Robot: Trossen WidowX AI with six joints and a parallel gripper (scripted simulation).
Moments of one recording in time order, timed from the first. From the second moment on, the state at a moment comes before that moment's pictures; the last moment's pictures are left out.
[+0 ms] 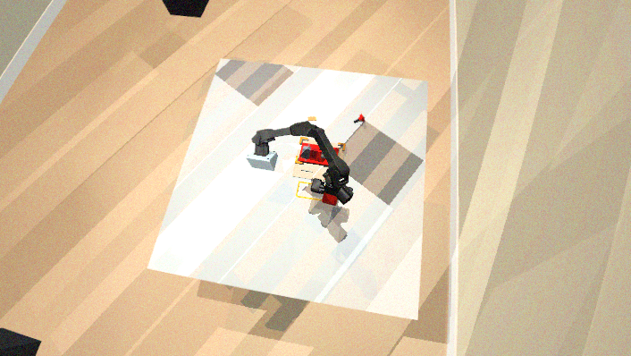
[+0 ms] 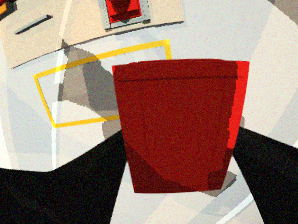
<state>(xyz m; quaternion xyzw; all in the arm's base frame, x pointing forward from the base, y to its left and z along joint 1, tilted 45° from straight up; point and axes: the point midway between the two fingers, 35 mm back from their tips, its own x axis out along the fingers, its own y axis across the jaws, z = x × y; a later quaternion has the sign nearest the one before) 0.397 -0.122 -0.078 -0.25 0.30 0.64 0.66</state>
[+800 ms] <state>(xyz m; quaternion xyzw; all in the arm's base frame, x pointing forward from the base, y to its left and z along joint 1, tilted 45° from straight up) 0.397 -0.118 -0.036 -0.19 0.36 0.61 0.68</state>
